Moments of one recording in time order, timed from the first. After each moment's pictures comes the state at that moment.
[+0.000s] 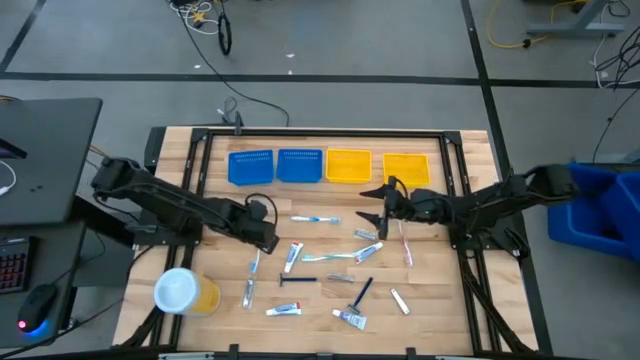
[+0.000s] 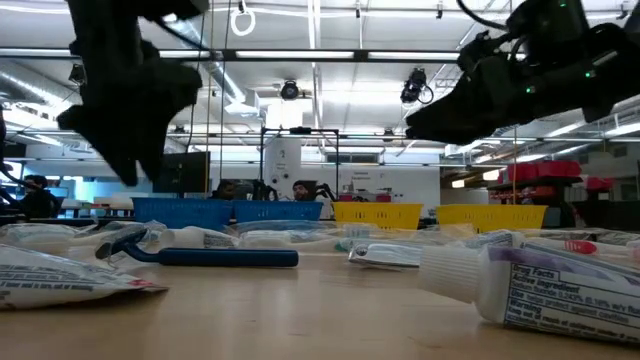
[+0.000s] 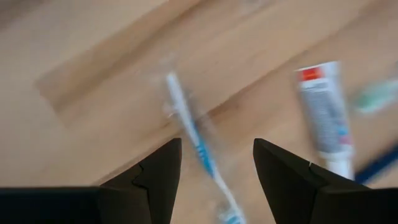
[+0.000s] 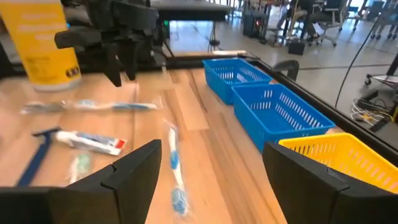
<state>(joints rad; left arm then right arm) -0.26 1.40 0.85 -0.79 -0.20 -1.29 0.01 1.29 0.28 0.80 0.22 0.01</state>
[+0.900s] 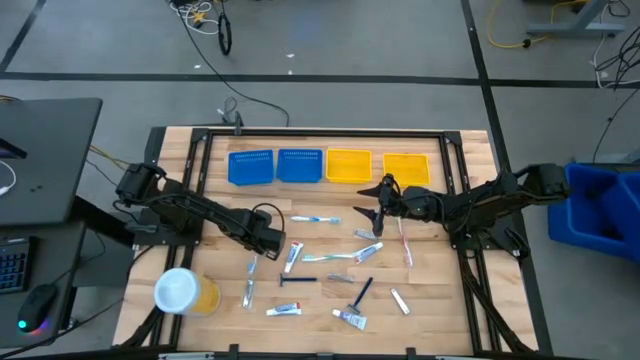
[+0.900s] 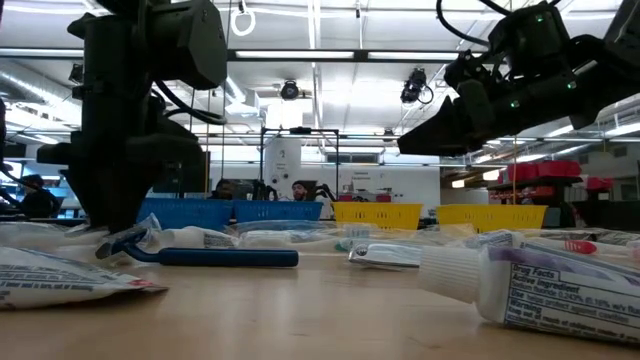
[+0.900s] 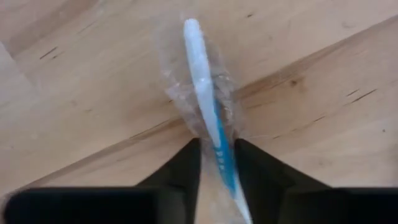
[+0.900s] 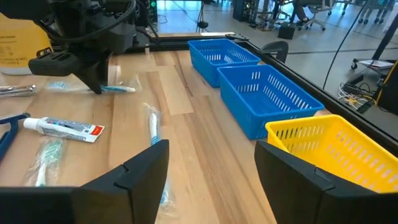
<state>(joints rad) -0.25 1.63 0.85 -0.74 -0.09 -1.35 -0.03 1.36 0.30 0.78 0.22 0.01</state>
